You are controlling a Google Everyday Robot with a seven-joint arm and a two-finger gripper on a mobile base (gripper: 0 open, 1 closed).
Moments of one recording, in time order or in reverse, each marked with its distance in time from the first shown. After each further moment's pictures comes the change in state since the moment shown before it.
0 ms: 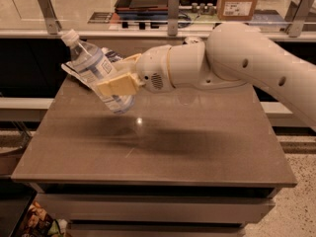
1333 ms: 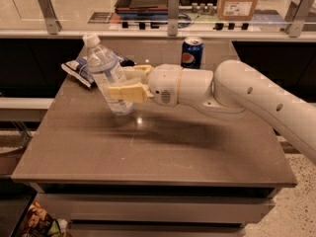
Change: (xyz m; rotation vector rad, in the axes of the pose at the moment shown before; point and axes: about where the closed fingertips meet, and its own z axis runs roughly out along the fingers) arm 0.023 -0.022 -0.001 -0.005 -0.238 0.017
